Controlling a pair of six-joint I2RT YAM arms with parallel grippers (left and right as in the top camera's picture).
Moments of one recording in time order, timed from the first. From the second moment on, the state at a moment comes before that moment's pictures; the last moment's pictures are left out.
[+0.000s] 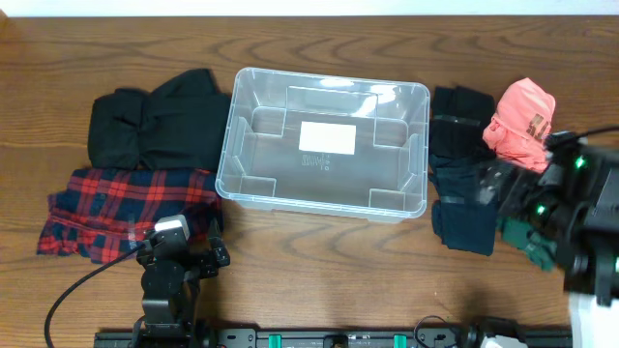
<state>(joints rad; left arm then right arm) -0.06 0.01 0.16 -0.63 -0.14 -0.19 -0.18 0.94 1.12 -1.06 -0.18 0.30</state>
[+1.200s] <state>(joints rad) -0.06 0.01 0.16 -0.63 -0.14 -0.19 -0.93 1.79 1.00 -0.79 -0.47 0.00</state>
